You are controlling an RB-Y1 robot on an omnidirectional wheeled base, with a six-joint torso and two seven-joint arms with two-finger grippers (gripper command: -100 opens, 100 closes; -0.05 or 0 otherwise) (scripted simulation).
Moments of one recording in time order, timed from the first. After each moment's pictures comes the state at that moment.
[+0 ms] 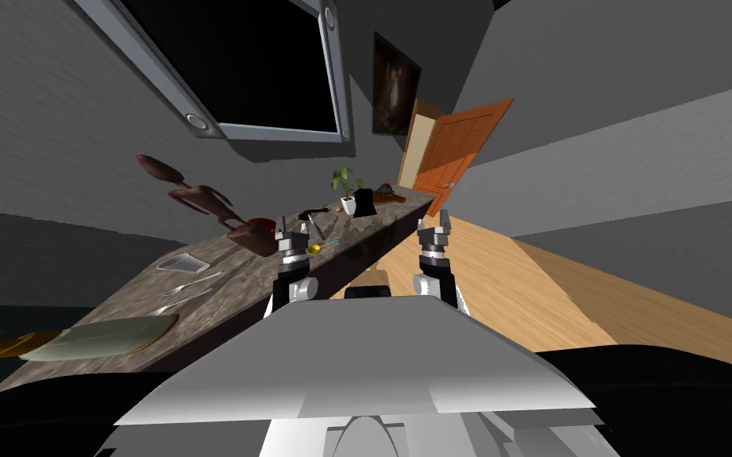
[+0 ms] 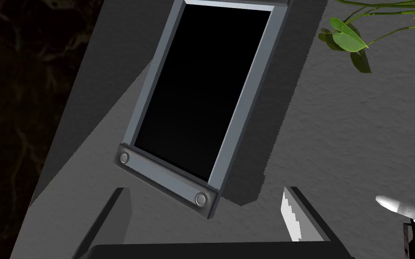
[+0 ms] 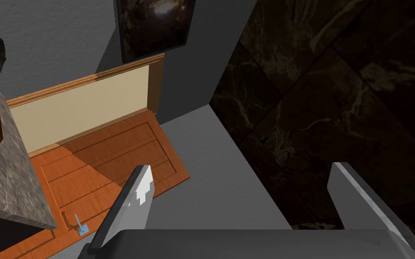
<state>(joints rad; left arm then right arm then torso) 0.49 0.00 0.00 -2.26 0.08 -0.39 0.06 0.51 0.00 0.02 -2.27 -0.02 -0.42 -0.14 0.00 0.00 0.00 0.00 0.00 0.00</state>
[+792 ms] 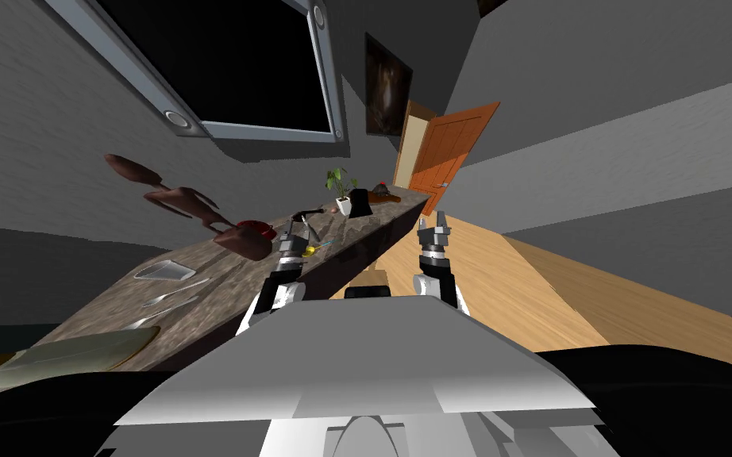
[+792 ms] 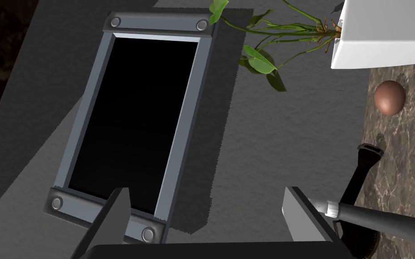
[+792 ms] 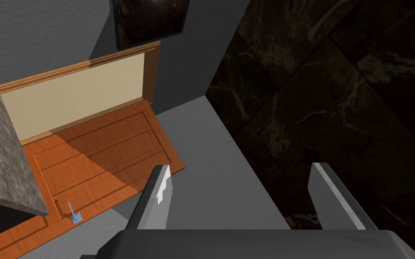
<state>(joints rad) 0.51 0.21 0.06 -2.24 0.16 -0.22 0.12 0.51 0.00 0.02 -2.27 -0.02 -0.42 -0.14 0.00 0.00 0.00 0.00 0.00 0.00</state>
